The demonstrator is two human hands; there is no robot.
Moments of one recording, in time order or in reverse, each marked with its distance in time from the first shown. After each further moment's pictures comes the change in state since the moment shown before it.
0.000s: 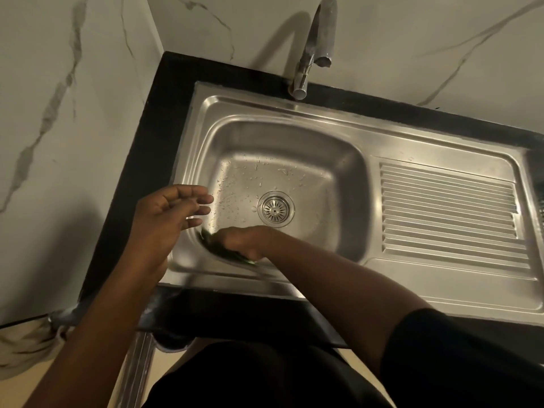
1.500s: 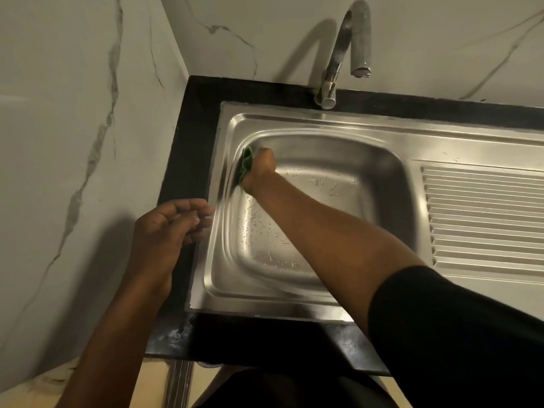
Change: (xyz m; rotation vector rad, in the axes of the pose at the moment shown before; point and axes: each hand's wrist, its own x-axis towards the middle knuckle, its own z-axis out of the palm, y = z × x) left_hand 0.020 0.015 -0.044 0.069 0.118 -0.018; right_hand 0.018 -0.143 -0.088 1.511 0.461 -0.350
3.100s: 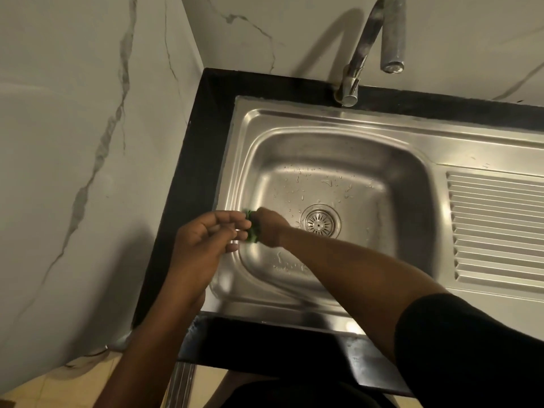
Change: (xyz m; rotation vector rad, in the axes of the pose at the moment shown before) left_hand -0.011 -0.016 0.029 -0.012 -0.079 -0.075; right_hand 0.040 0.074 -0.105 -2.013 -0.384 -0.453
